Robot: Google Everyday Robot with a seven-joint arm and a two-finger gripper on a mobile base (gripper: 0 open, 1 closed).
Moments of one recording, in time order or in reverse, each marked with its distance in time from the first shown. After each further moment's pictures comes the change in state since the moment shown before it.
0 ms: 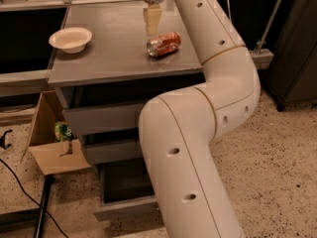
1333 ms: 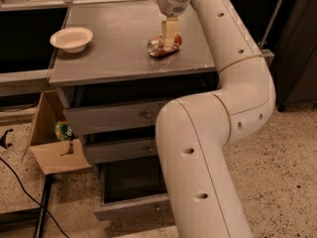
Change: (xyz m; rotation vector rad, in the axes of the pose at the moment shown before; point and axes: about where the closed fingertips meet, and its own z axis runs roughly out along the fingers) arm 0.053 0.049 0.006 -0.092 -0.022 0.077
